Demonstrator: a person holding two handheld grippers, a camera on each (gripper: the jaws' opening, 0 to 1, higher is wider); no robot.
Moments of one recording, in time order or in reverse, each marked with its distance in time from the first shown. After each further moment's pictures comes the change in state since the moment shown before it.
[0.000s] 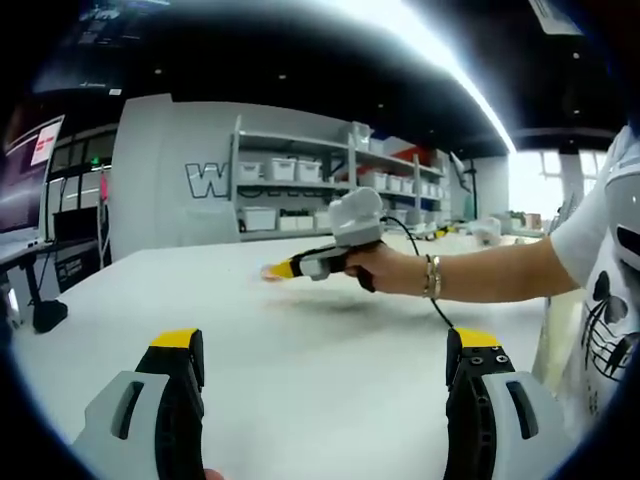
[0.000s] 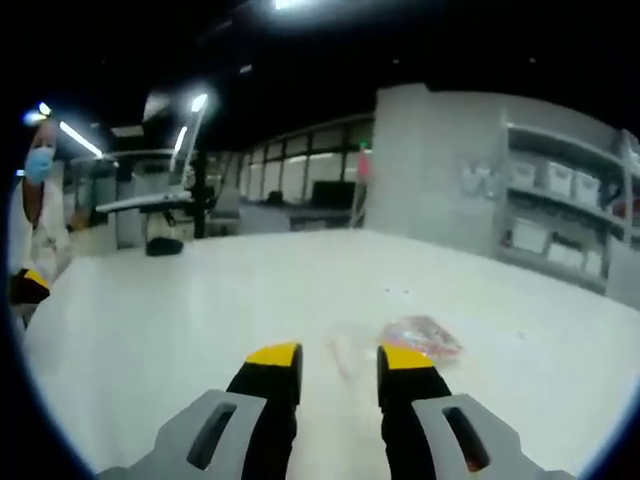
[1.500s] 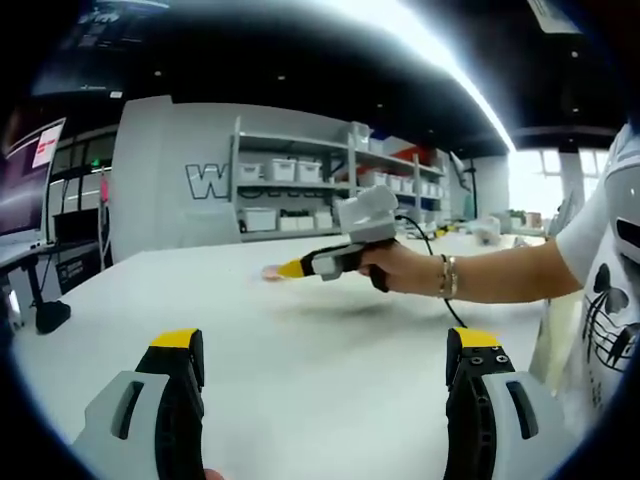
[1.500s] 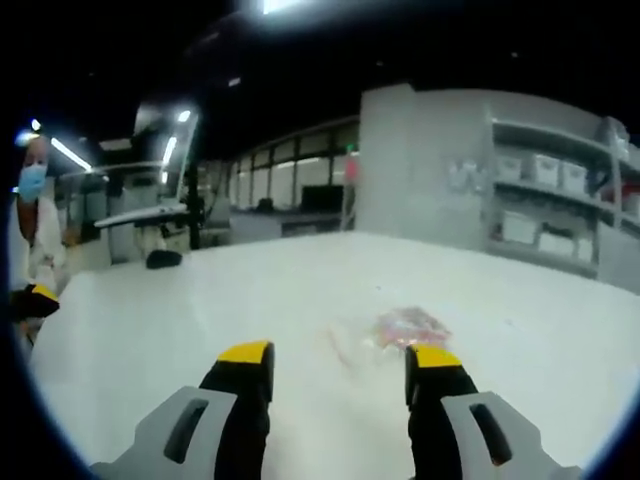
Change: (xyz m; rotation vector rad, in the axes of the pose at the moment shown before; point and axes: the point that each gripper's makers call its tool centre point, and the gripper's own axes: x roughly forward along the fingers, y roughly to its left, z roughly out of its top) left arm -0.007 0.001 0.000 0.005 0.000 0.003; right arm -0.027 0.005 0.000 0.066 -0.019 -0.040
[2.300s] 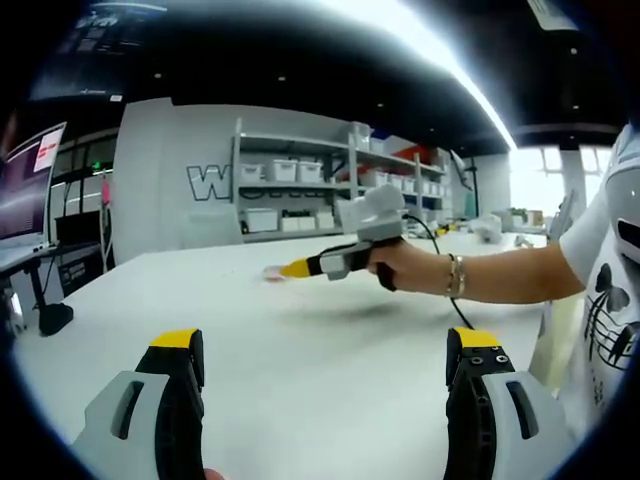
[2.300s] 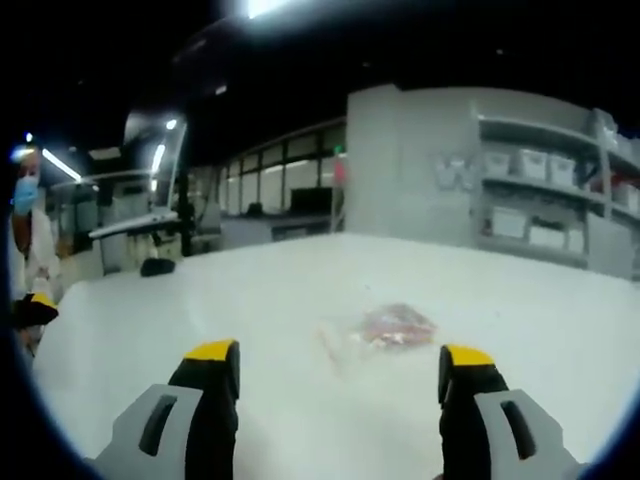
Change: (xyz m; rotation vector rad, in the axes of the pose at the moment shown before) left arm -0.001 -0.004 -0.001 0.010 0.001 0.009; right arm -0.009 -0.014 -0.001 0.036 -0.008 -0.039
